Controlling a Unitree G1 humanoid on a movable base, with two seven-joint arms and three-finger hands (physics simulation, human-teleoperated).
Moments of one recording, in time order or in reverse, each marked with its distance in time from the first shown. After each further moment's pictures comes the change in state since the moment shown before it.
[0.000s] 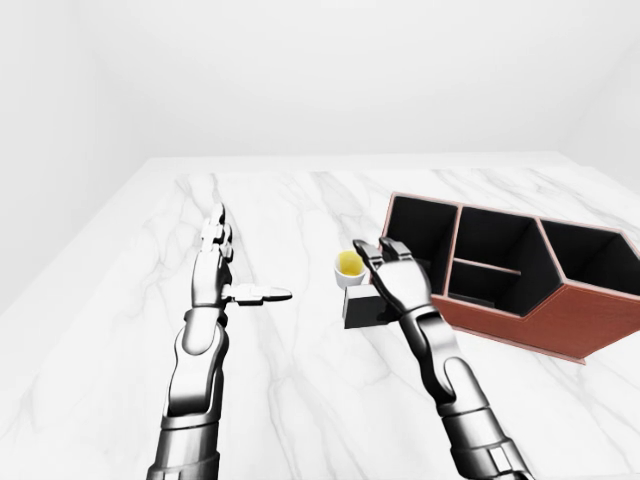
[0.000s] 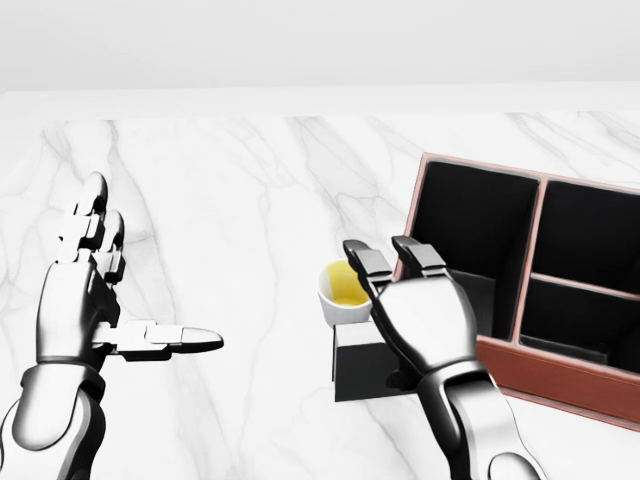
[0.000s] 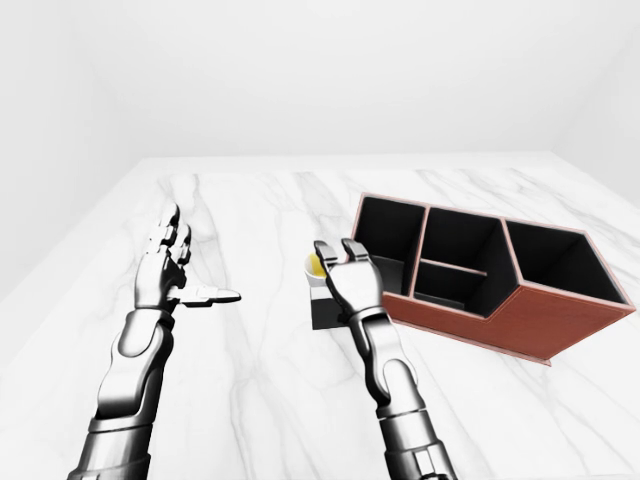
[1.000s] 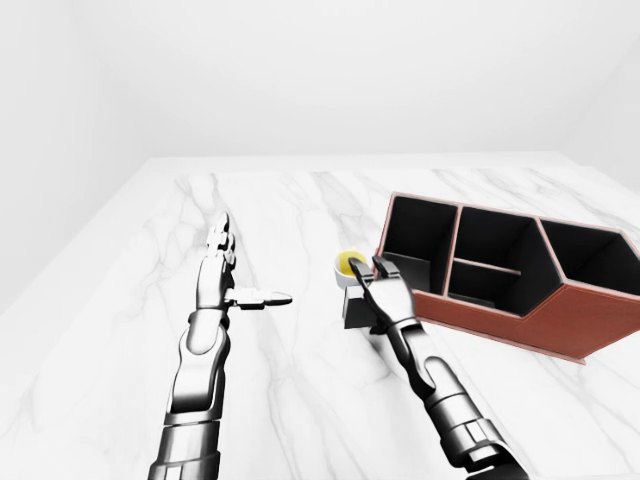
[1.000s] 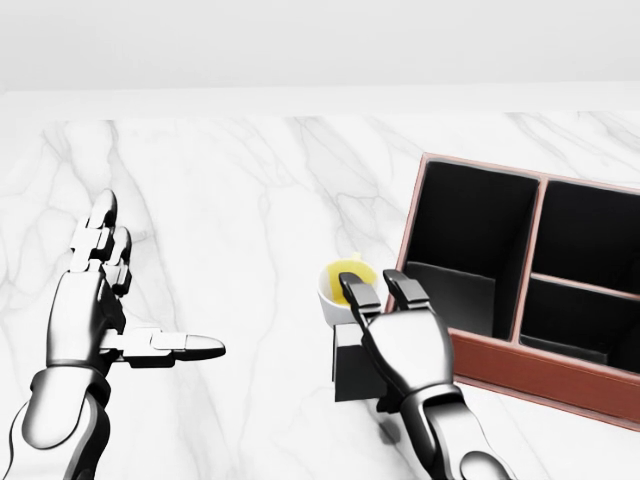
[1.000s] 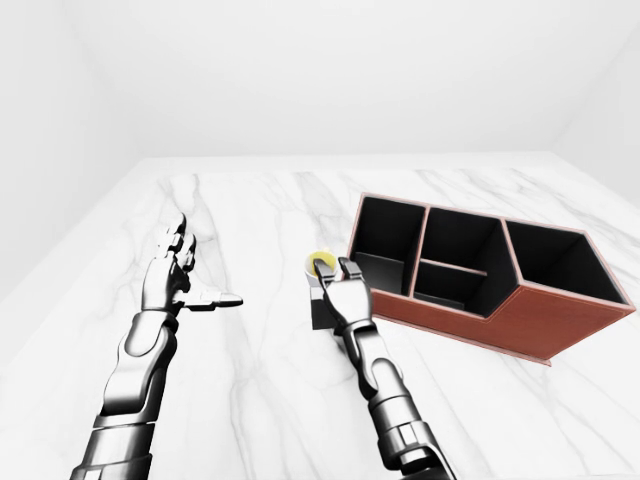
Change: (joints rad) left arm -0.008 0.005 0.000 0.079 0.005 0.000 -0.004; right arm -0.094 0.005 0.037 0.438 0.024 -0.020 -0.283
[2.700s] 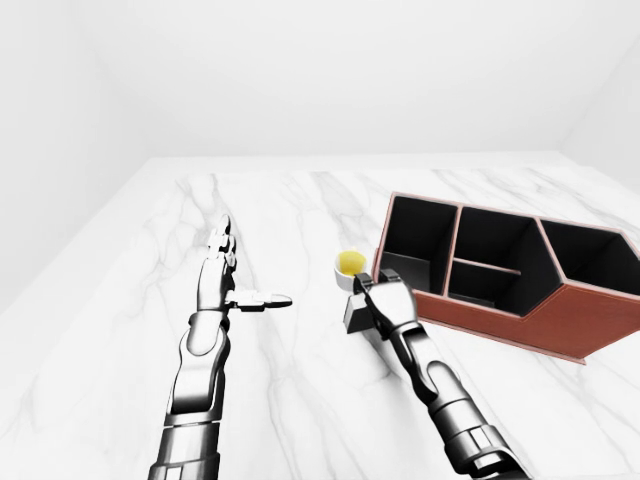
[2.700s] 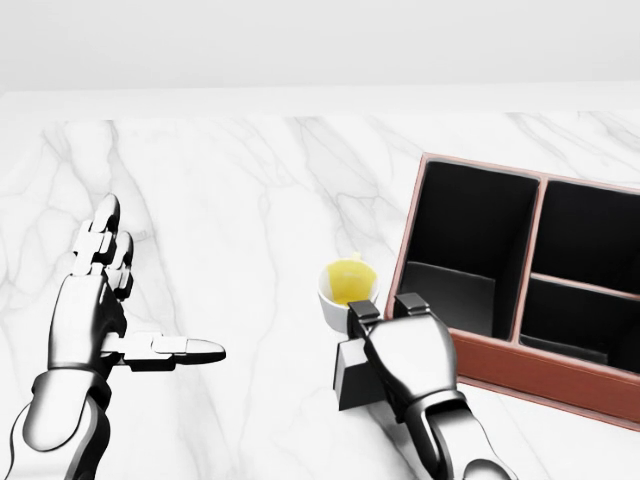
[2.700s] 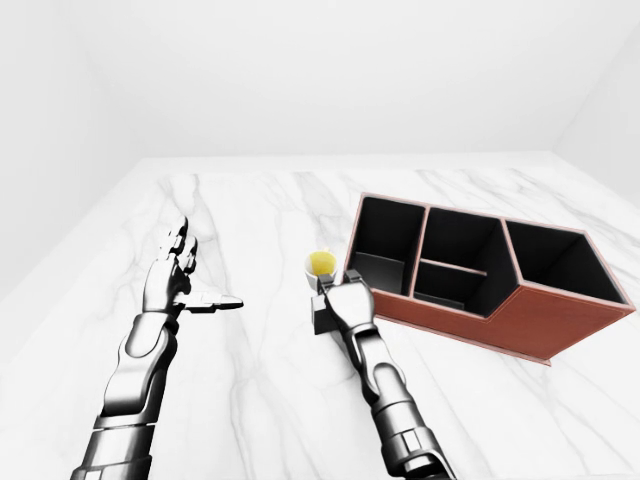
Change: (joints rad) left arm 0.005 0.000 0.000 0.009 0.003 0.000 -0.009; right arm 0.020 -0.014 0.012 -0.010 -0.059 0.006 0.001
